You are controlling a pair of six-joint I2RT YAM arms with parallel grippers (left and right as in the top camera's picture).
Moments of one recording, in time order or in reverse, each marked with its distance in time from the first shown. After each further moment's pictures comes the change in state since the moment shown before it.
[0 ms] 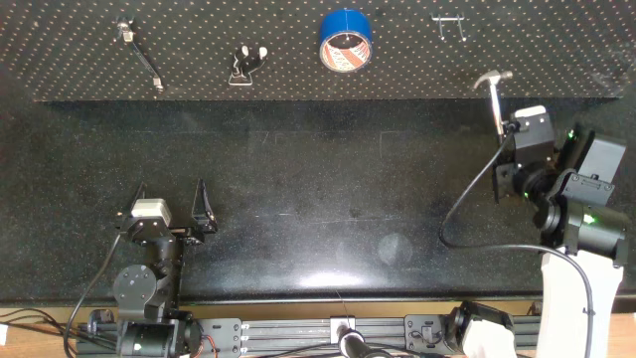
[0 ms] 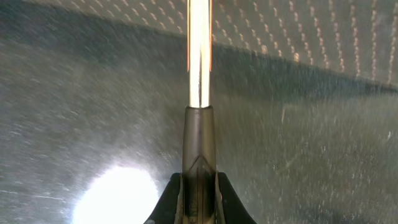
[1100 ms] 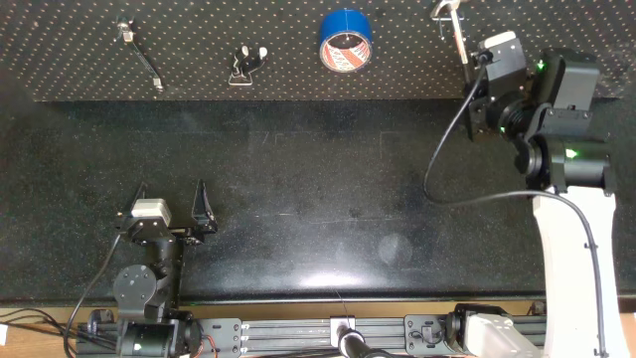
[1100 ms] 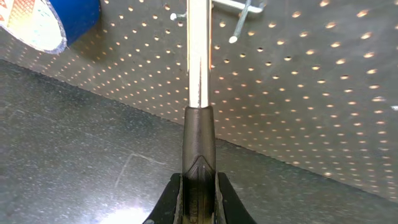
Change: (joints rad) left arm 0.000 0.000 0.000 0.000 0.000 0.000; right arm 0.202 0.254 0.238 0.165 -0.053 0.129
